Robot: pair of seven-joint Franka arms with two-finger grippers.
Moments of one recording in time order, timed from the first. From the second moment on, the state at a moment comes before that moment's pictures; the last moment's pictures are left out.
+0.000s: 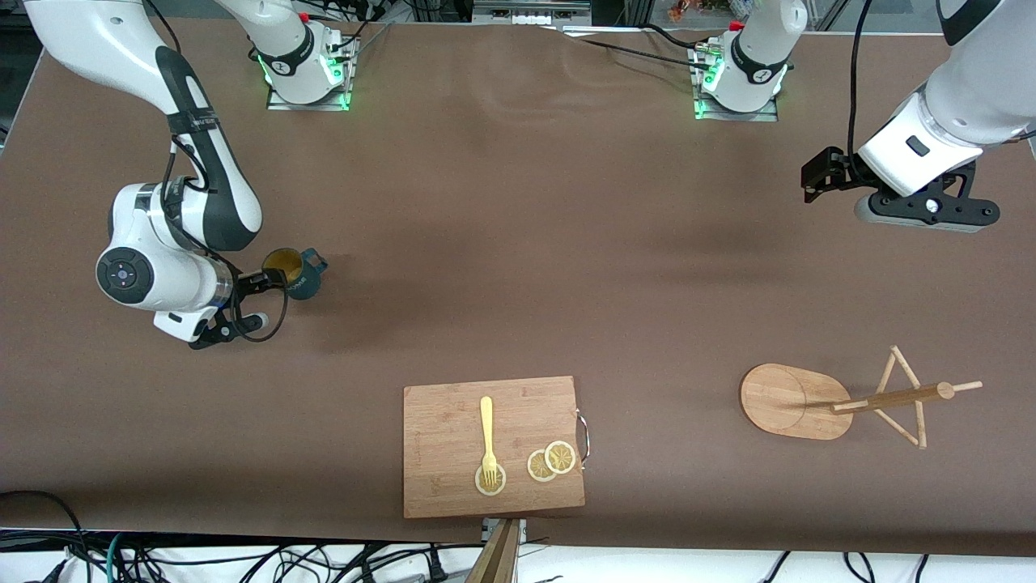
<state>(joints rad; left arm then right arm) 0.08 0.03 -0.25 -1.60 0.04 1.53 -0.07 0.06 0.46 0.00 -1.85 -0.04 2.06 -0.28</state>
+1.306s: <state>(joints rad) 0.08 0.03 -0.25 -1.60 0.04 1.53 -0.07 0.06 0.45 0.00 -1.89 -0.04 2.03 -0.38</state>
